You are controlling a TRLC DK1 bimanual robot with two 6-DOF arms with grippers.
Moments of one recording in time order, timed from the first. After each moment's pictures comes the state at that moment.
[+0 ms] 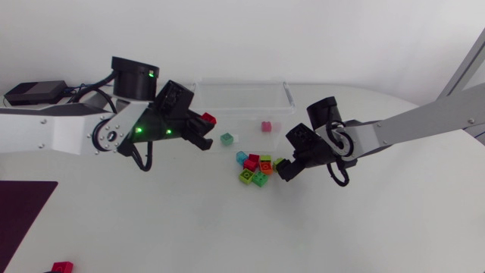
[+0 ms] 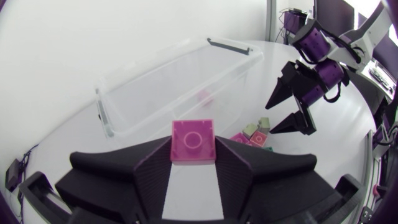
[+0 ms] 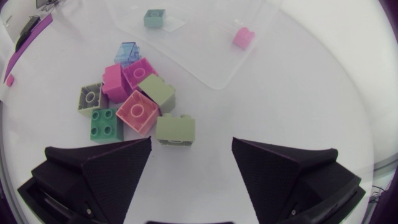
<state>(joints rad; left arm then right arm) -0.41 1.60 0.94 0.10 0.18 0.26 0.31 1.90 0.96 -0.02 -0.14 -0.34</state>
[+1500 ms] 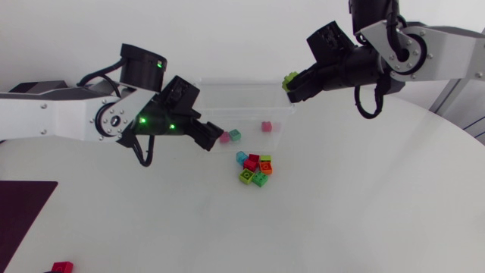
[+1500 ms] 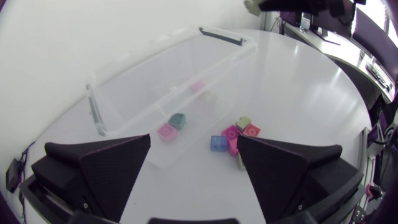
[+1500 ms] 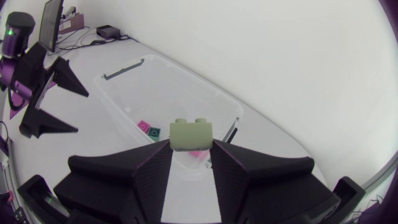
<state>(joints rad) -0.44 1.62 1.02 -0.06 0.18 0.26 0.32 1.60 1.29 -0.27 -0.14 -0.34</state>
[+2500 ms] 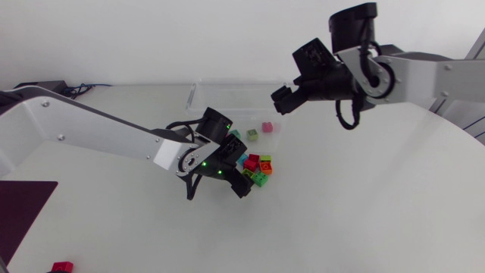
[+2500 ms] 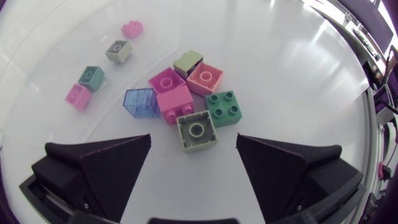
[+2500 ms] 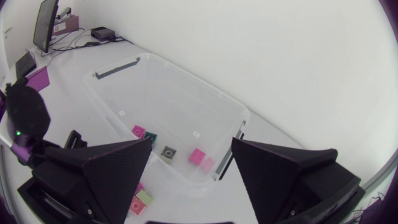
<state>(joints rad) -0.62 2.00 1.08 -0.01 0.16 0.25 0.36 1.64 1.19 -0.08 -0.07 -0.31</state>
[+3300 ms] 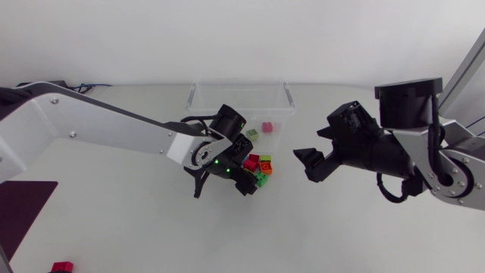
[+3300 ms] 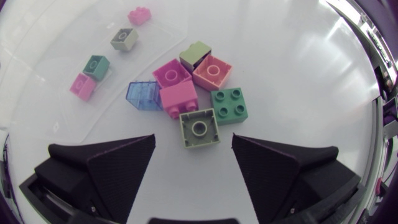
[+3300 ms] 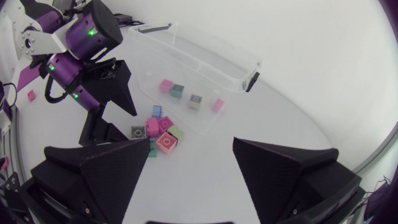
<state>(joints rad) -0.67 2.02 1.19 -0.18 0.03 0.17 0.36 1.21 0.66 -0.03 -0.11 -0.31</state>
